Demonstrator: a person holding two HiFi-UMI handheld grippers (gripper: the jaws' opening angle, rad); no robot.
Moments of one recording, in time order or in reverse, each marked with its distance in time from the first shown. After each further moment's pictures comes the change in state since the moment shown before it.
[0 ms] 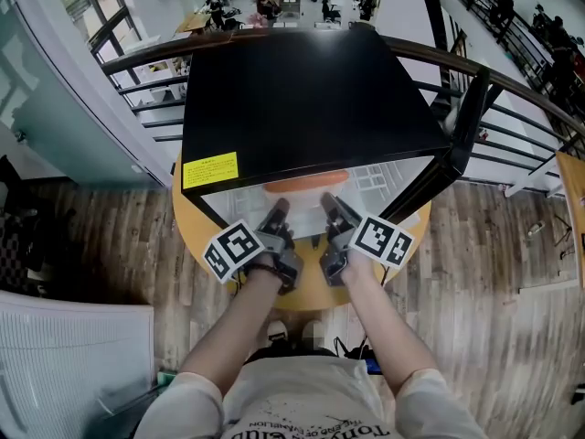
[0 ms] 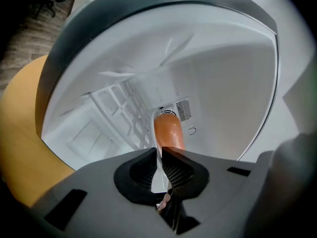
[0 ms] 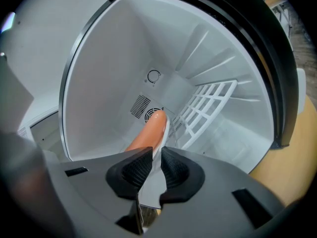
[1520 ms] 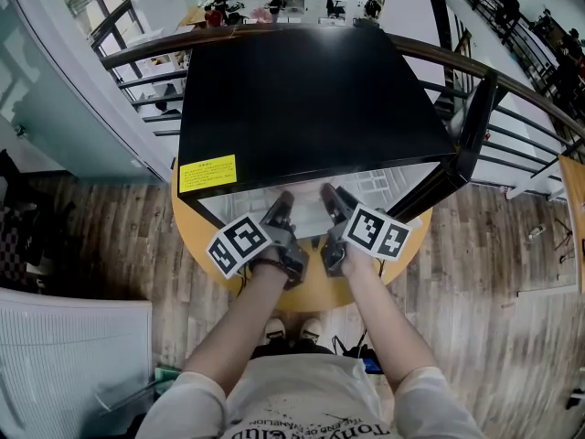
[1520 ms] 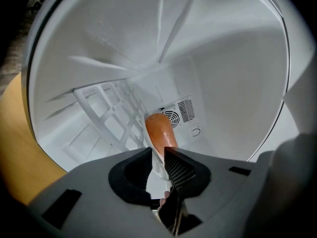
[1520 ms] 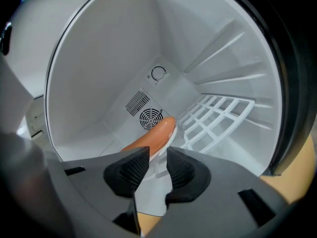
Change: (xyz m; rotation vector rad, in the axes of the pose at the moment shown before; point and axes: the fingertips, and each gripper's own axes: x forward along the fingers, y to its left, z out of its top) left arm 0.019 0.000 0.003 0.030 -0.026 0.037; right arm 0.020 -0.011 0.015 -0.174 0.025 -0.083
